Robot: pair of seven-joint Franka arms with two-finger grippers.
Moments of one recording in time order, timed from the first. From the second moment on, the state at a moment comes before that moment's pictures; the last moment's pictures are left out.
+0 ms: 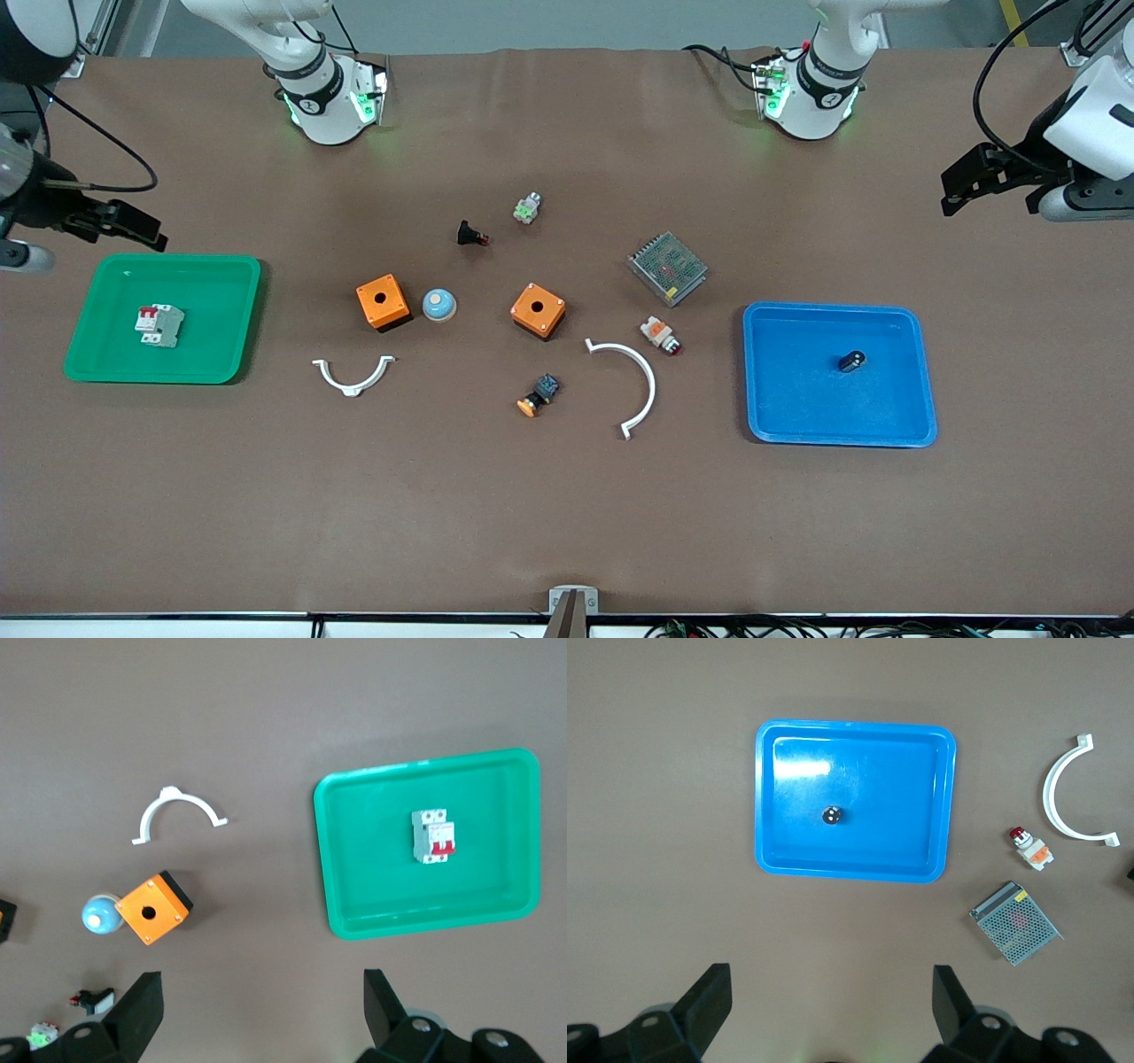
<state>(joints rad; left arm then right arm) 0.01 -0.05 -0.13 -1.56 0.02 1.50 -0.12 -0.02 -0.09 -0.05 -1.78 0.00 1.65 0.09</state>
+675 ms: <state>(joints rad) 0.01 -0.05 -0.13 -1.55 0.02 1.50 -0.12 -0.02 0.03 -0.06 -1.61 0.00 1.71 0.09</state>
